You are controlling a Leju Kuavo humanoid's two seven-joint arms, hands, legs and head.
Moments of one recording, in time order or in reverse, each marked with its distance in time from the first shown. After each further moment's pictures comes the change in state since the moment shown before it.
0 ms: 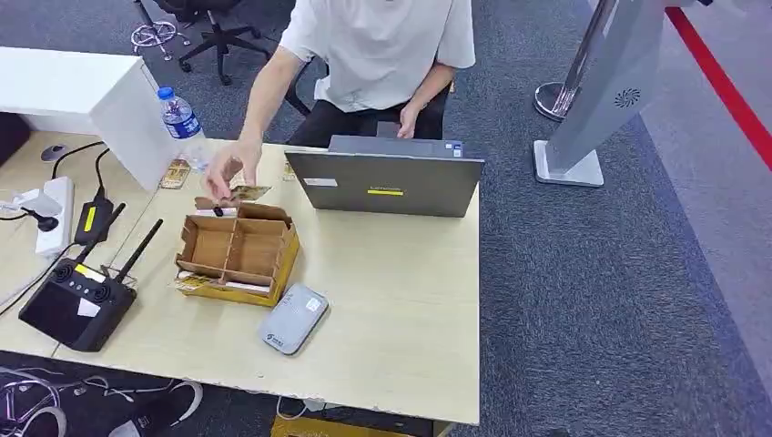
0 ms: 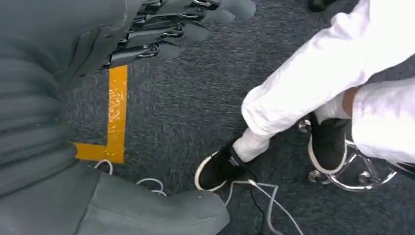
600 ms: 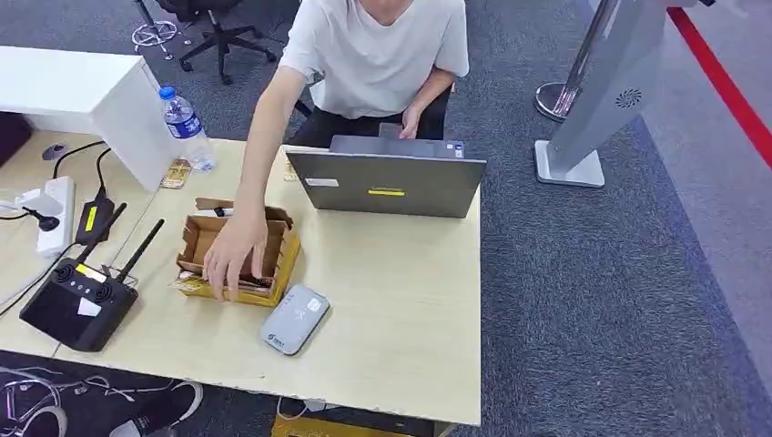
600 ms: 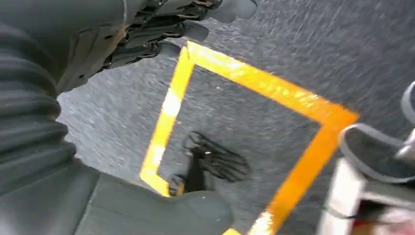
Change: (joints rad) left arm 0.056 -0.272 -0.662 0.032 -0.600 -0.151 0.251; right arm 0.031 0.006 0.152 0.000 -0.091 0.013 0.026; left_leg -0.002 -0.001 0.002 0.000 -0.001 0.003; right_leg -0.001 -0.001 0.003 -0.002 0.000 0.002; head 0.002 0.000
